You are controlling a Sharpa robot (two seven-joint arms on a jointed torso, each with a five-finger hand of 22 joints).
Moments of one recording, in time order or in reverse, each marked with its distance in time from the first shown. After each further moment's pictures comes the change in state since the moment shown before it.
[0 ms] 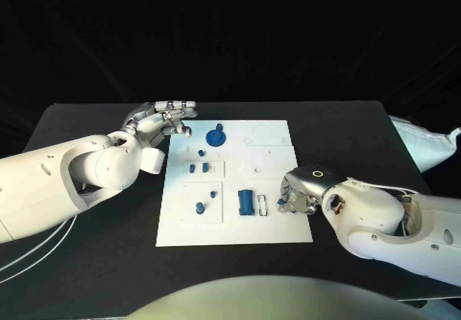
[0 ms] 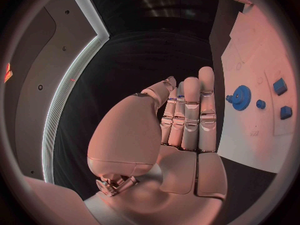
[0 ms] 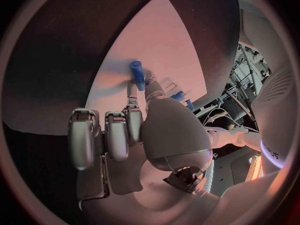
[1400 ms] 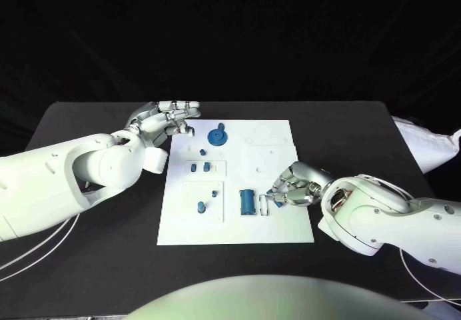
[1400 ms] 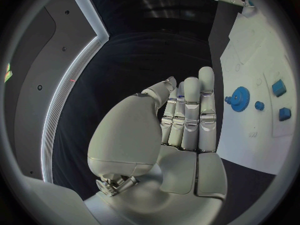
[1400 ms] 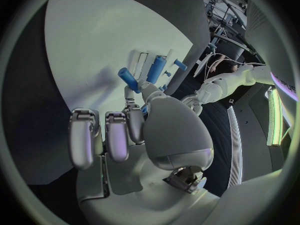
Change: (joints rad) left arm 0.000 0.004 -0.002 0.001 -0.005 0.003 -0.007; left_hand 0.000 0.000 0.000 0.000 0.000 -0.004 0.004 0.000 0.000 -0.004 0.004 0.000 0.000 -0.005 -0.002 0.000 -0.001 0.000 0.000 0.000 0.000 0.000; right arm 0.026 0.014 0.004 0.000 0.556 -0.276 0.060; right_hand -0.089 0.023 0.249 0.042 0.183 0.002 0.016 -0.039 -0.012 0.002 0.001 -0.006 -0.065 0.000 0.000 0.000 0.000 0.000 0.000 0.000 -0.004 0.000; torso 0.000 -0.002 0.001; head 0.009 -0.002
